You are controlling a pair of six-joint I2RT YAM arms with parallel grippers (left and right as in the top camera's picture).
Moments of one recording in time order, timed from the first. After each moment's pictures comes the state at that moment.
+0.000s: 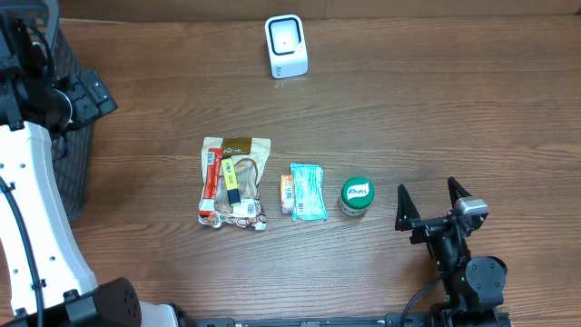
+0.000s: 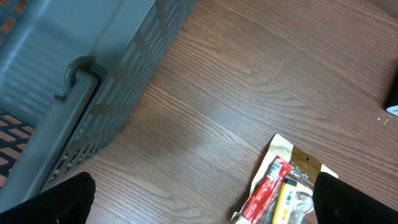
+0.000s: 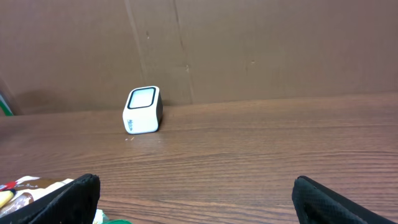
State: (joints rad) left arm 0.32 1.63 1.92 -1.37 -0.04 -0.26; right arm 0.09 0.01 0.02 -0.03 -0.09 0.15
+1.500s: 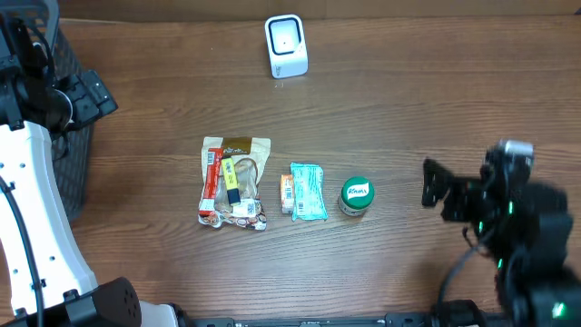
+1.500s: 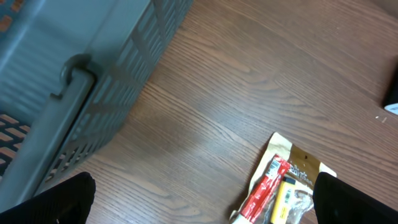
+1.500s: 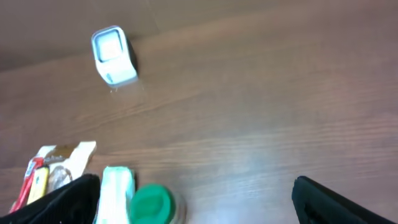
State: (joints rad) left arm 0.32 1.63 1.92 -1.38 -0.03 -0.26; right arm 0.09 0.73 1.02 -0.88 -0.01 0.26
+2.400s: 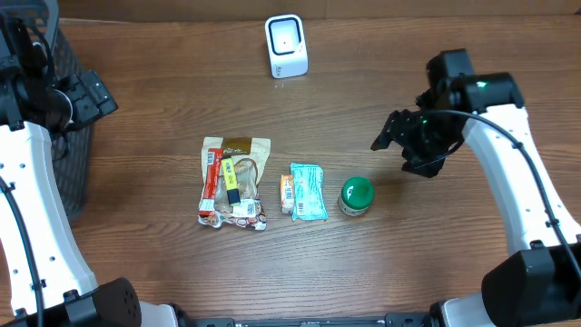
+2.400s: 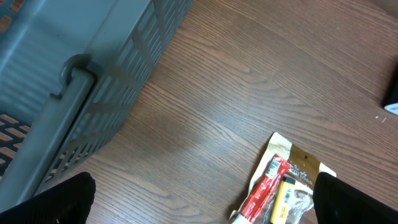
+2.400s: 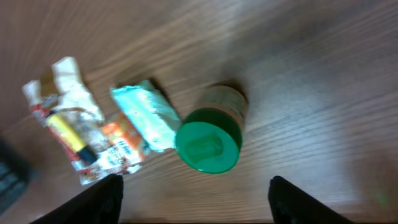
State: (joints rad) left arm 0.32 1.63 1.92 -1.38 -0.03 -0.26; right arm 0.14 1.66 1.51 -1.34 -0.33 0.63
